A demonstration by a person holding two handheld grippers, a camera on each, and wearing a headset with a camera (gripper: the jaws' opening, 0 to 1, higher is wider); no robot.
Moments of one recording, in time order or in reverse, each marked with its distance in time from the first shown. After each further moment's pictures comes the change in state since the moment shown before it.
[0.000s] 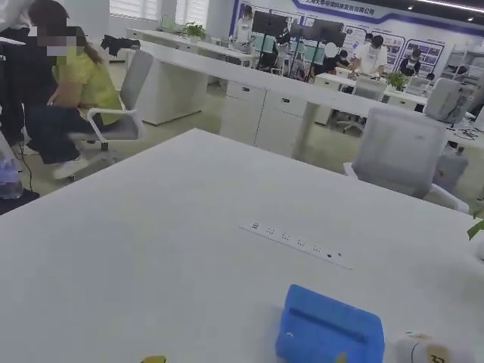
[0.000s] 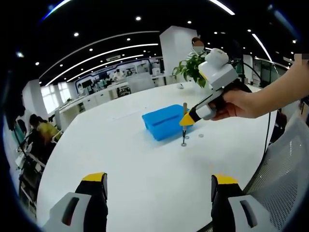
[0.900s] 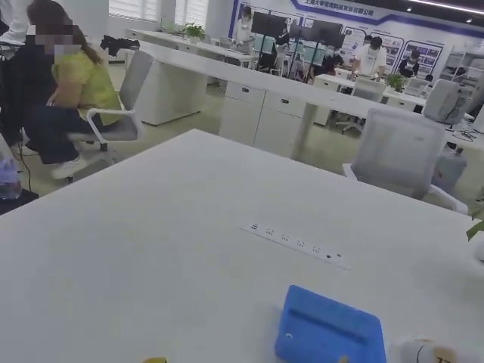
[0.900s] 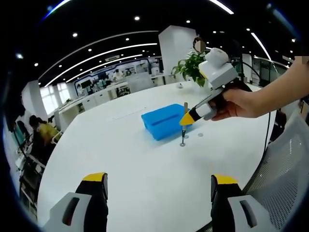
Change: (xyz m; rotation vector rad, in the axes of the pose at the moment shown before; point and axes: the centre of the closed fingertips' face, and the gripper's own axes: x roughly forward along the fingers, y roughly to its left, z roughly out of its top) left arm 0.001 -0.001 -0.001 0.010 0.005 -0.003; right arm -0.002 0.001 -0.002 0.064 -0.004 0.007
